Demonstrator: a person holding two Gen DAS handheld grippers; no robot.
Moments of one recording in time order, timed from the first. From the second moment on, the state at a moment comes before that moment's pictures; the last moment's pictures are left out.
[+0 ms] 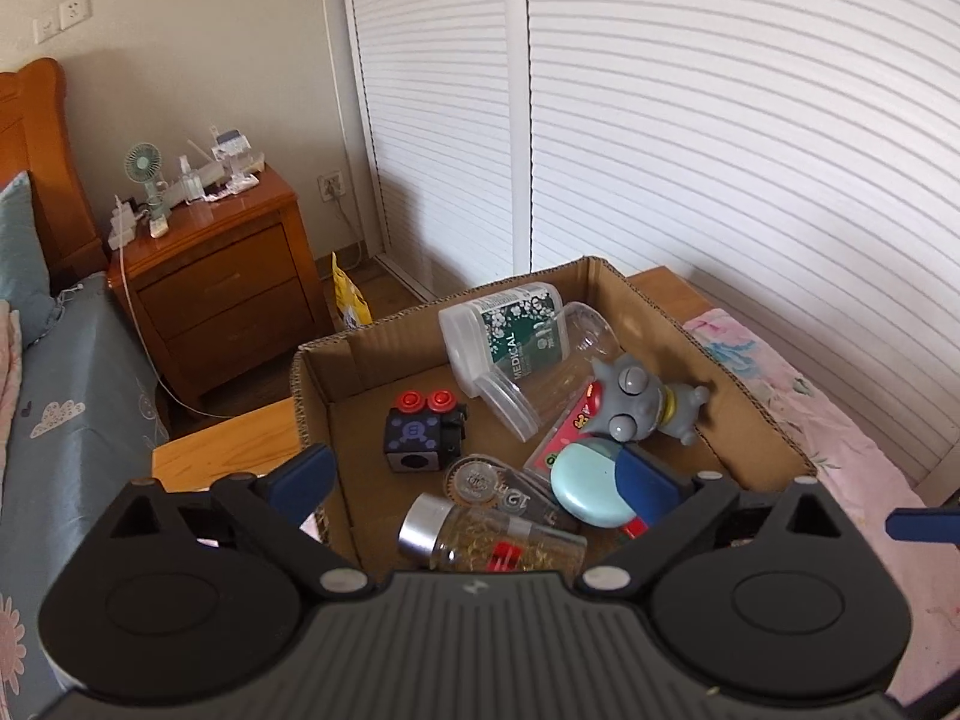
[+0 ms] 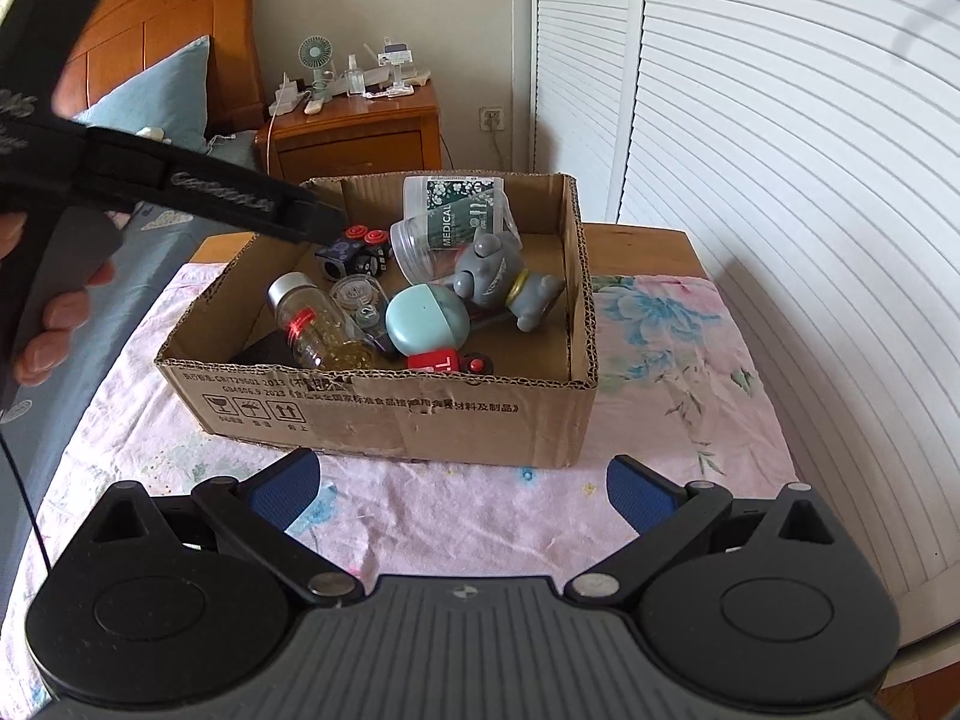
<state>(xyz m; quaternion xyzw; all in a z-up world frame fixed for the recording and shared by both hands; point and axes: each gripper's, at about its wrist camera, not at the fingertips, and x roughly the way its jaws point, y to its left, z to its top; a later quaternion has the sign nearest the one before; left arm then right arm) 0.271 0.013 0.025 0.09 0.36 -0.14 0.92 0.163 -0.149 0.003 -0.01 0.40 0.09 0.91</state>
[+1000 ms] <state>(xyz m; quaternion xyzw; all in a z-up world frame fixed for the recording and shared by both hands) 0.094 0.032 0.031 0.00 0.35 0.00 0.94 0.095 -0.146 0.039 -0.02 0.37 0.05 0.93</state>
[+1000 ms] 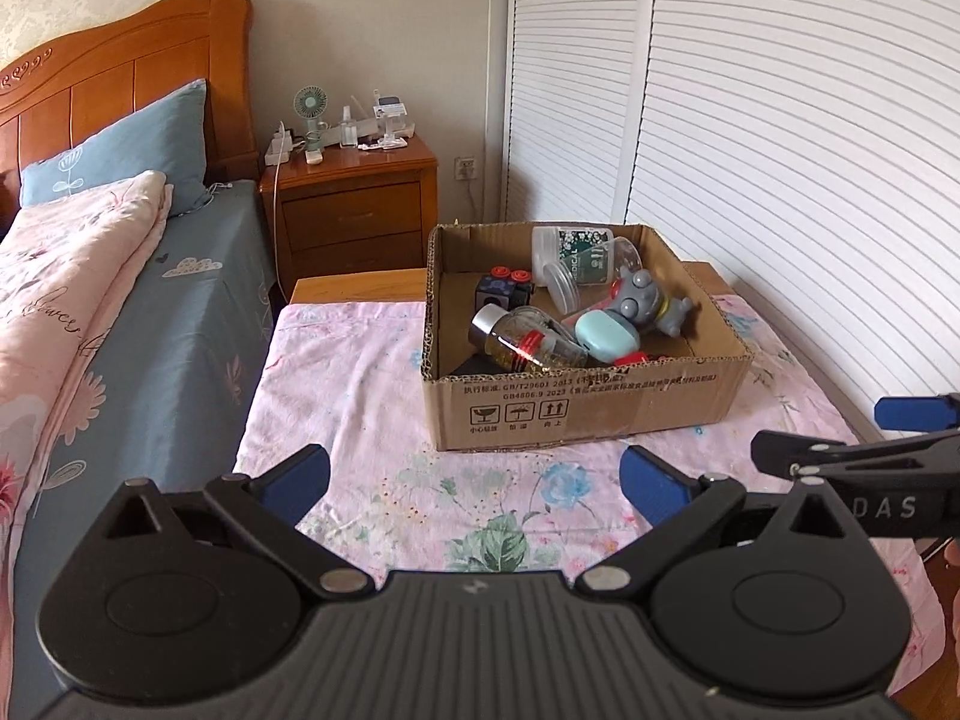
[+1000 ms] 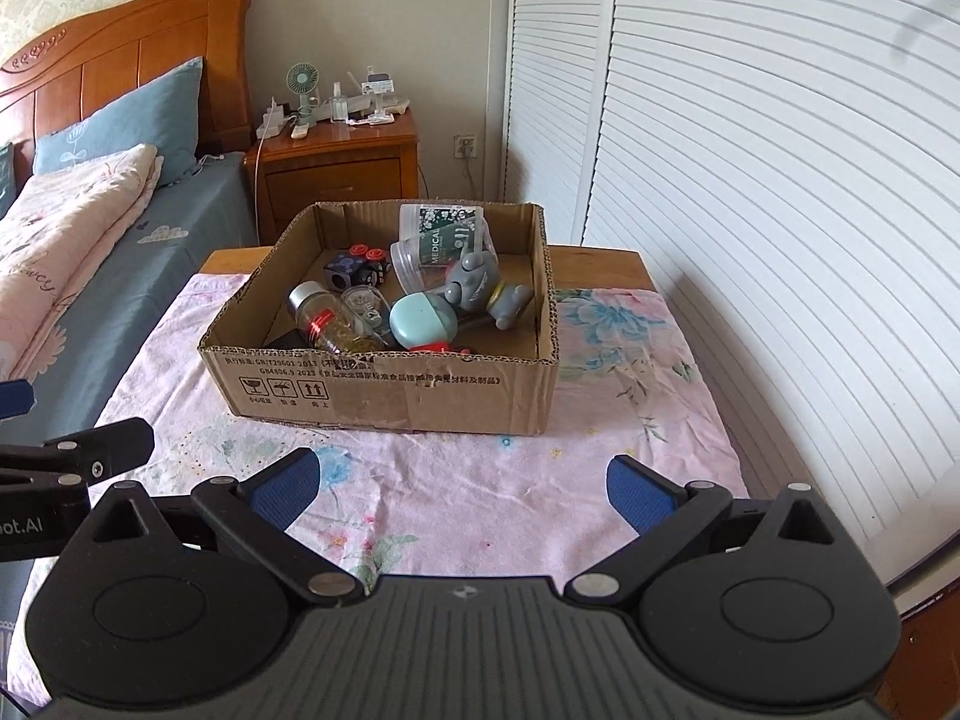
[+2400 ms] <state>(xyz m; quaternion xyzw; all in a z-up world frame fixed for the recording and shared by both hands) 0.094 0.016 0.033 0.03 0.35 0.02 0.94 0.094 -0.156 0.041 -0.01 0.37 0.05 0.93</state>
